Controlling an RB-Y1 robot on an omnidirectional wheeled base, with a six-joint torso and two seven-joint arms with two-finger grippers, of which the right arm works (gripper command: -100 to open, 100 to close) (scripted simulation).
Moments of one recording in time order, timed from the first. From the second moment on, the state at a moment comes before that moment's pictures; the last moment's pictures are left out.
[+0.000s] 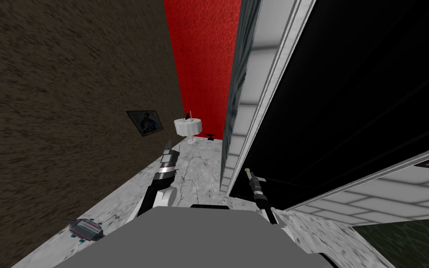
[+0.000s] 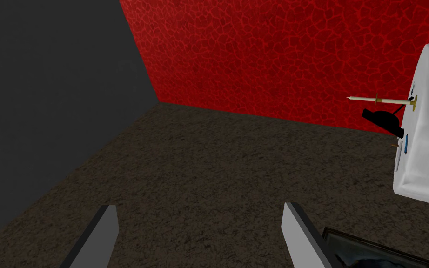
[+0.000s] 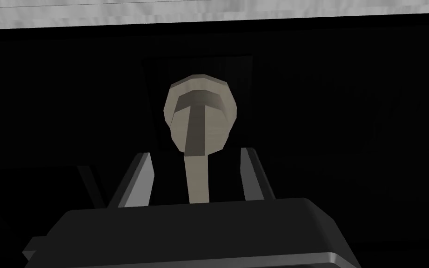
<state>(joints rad) -0.03 -0.36 0.06 -0.57 -0.24 -0.94 -0.22</state>
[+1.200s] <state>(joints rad) 0.01 -0.41 0.13 -0.55 -0.22 -1.02 -0.30</state>
